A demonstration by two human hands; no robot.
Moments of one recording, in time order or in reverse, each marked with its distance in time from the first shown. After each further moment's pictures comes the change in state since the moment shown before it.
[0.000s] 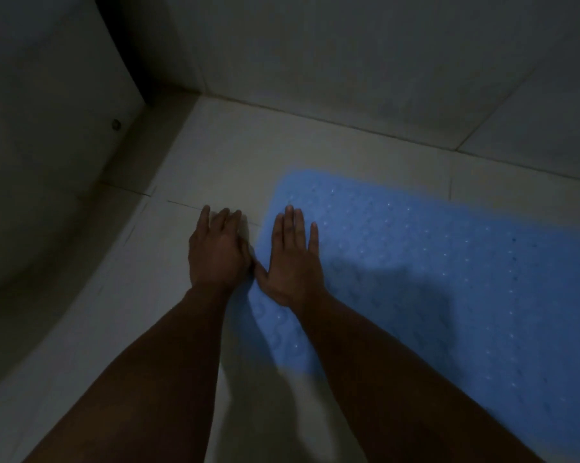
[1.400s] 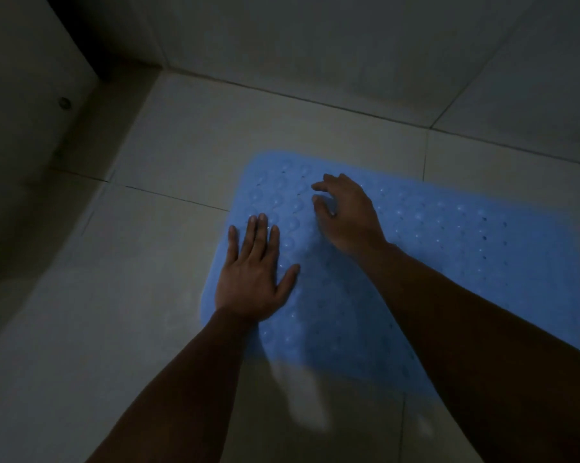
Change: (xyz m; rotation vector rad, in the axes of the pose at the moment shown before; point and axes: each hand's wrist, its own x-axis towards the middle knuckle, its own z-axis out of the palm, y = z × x) left_hand -0.060 0.066 0.066 0.177 -0.117 0.344; right_hand 0.002 0.131 -0.069 0.536 0.156 0.131
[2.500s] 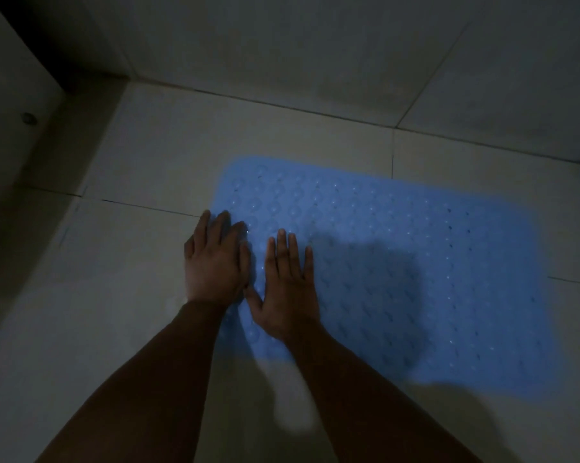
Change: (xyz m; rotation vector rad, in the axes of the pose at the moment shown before) left_hand 0.016 -0.022 -0.024 -0.119 0.164 -0.141; right_hand -0.112 -0.030 0.084 -0.501 -0.156 -0.011
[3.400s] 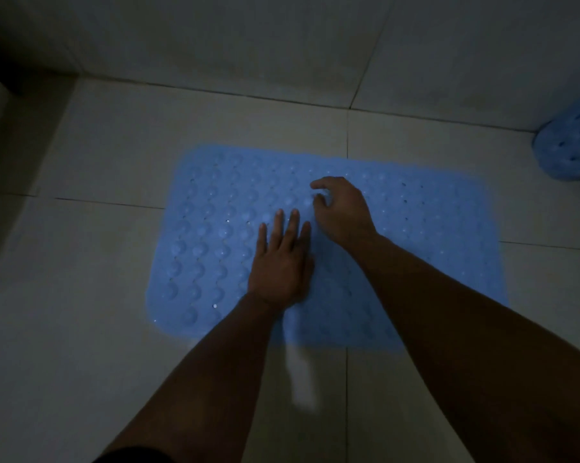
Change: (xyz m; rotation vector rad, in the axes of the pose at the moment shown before) left_hand -0.028 0.143 0.057 -0.062 -0.180 0.392; right_hand 0.036 0.151 -0.102 0.596 0.216 0.269
